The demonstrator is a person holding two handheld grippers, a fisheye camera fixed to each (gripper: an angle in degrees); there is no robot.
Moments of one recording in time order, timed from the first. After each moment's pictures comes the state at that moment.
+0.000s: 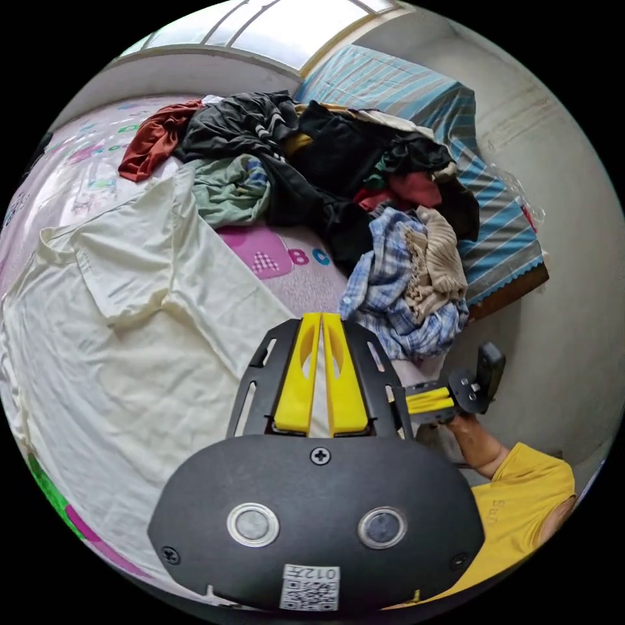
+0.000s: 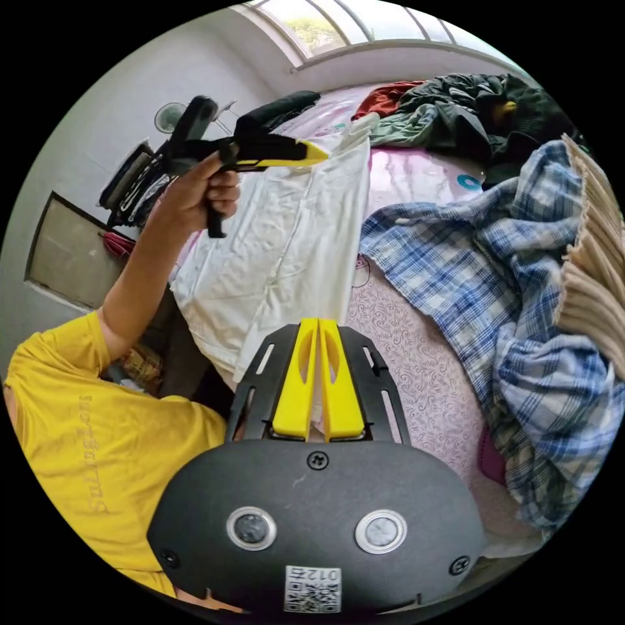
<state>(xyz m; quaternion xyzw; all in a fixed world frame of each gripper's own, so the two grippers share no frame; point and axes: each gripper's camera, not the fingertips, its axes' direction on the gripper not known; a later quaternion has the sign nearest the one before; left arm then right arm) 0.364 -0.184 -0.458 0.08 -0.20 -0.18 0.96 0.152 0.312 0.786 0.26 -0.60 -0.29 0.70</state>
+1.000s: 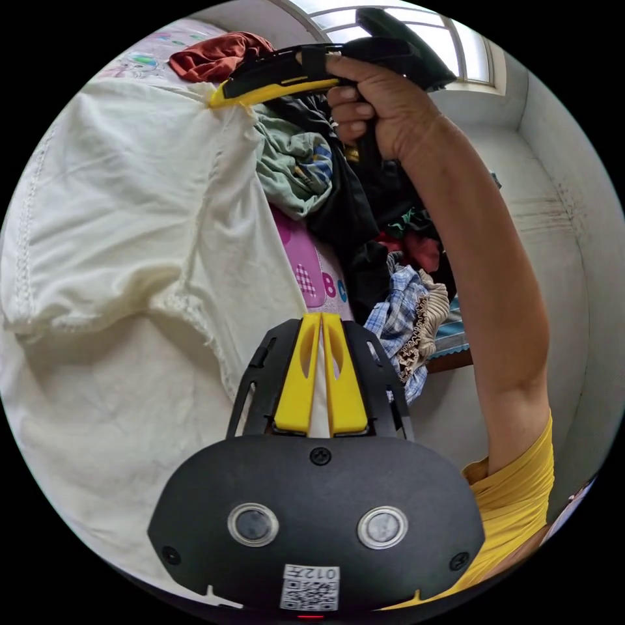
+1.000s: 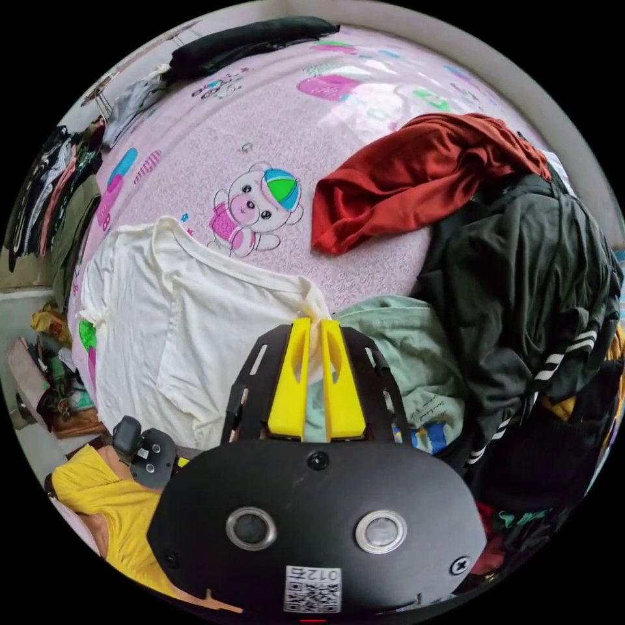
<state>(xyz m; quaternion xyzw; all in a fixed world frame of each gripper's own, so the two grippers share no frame) 0.203 -0.125 -0.357 0.15 -0.02 -0.29 0.95 -0.086 -0.134 0.355 0.22 -0.39 -0.40 0.80</state>
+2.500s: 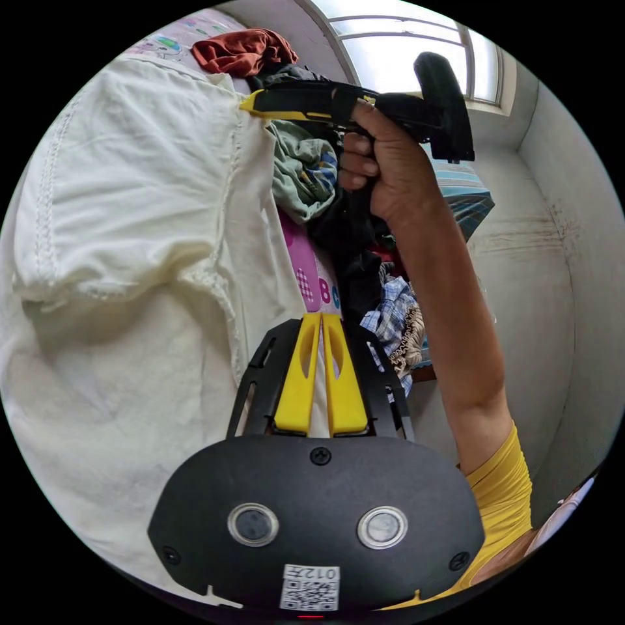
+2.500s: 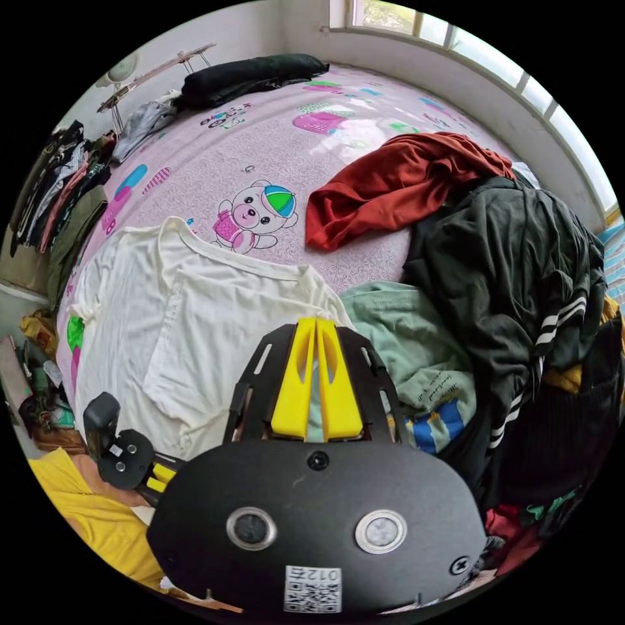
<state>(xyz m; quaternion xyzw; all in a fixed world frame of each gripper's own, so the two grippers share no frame) 0.216 -0.090 -0.197 0.17 0.02 -0.31 0.93 -0.122 -0.150 0.398 0.30 -0.41 -0.36 0.78</state>
